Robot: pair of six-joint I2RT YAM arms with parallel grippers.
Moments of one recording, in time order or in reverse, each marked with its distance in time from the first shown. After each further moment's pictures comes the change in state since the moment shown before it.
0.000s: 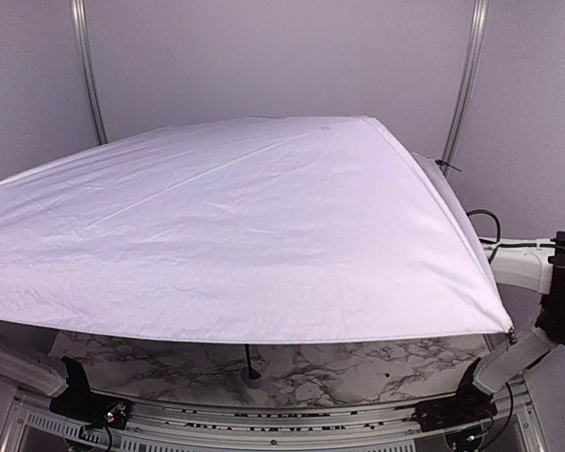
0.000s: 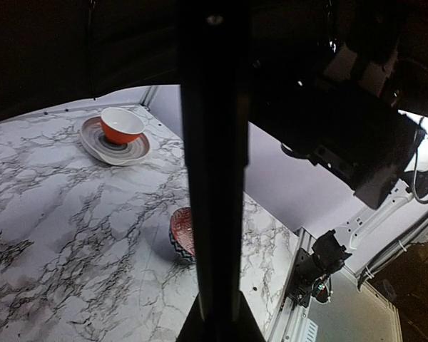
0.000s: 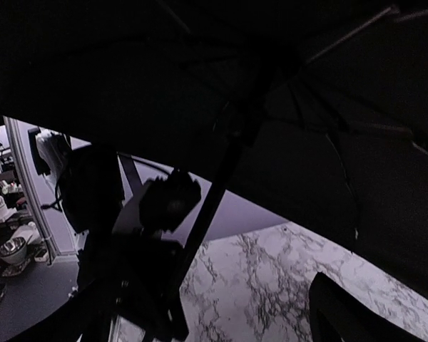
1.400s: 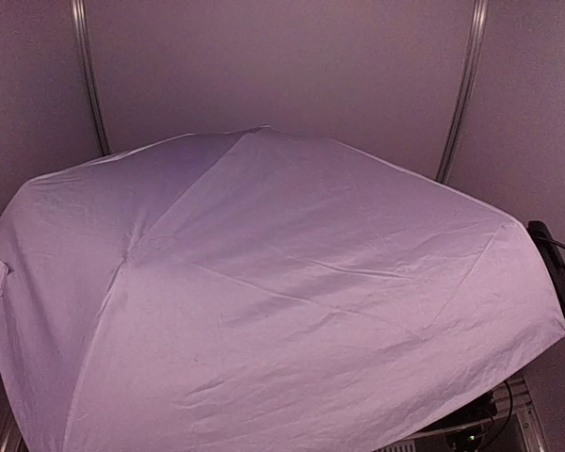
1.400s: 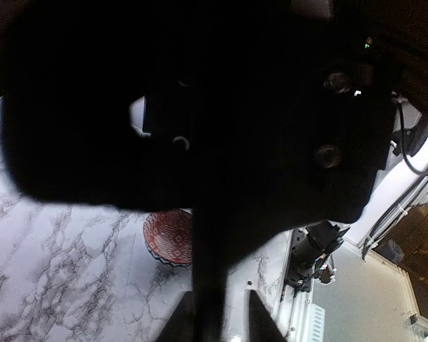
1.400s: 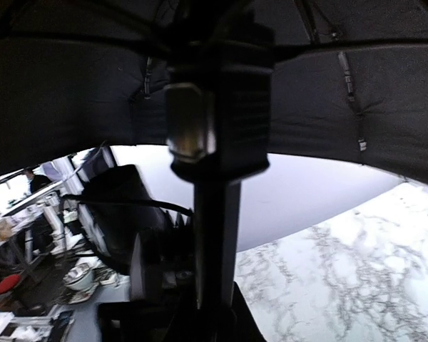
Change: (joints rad) left arm -0.087 0.142 0.106 0.024 0.044 0.131; right arm 0.061 0.168 0.106 0.129 -0.092 0.291
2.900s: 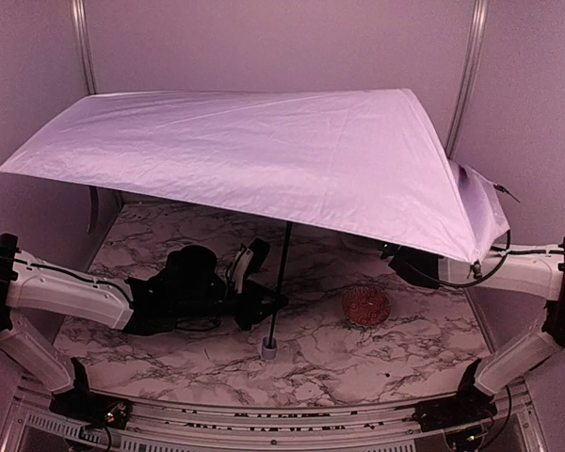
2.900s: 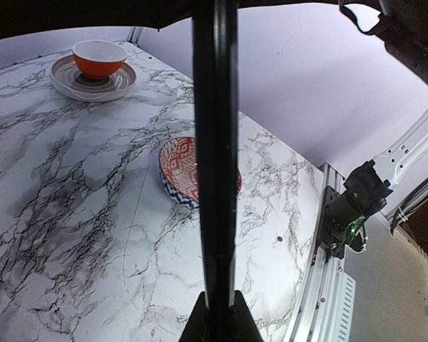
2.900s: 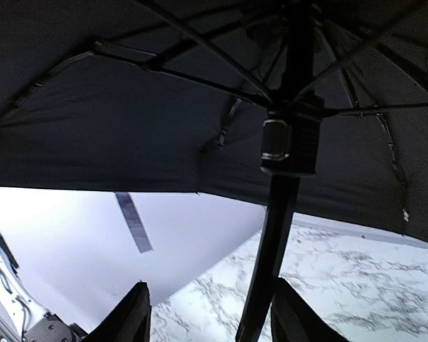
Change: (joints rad) left arm -0.060 0.177 -0.071 0.066 -0.106 -0.035; right arm 0.000 -0.197 -0.084 -0.145 0.582 -0.075
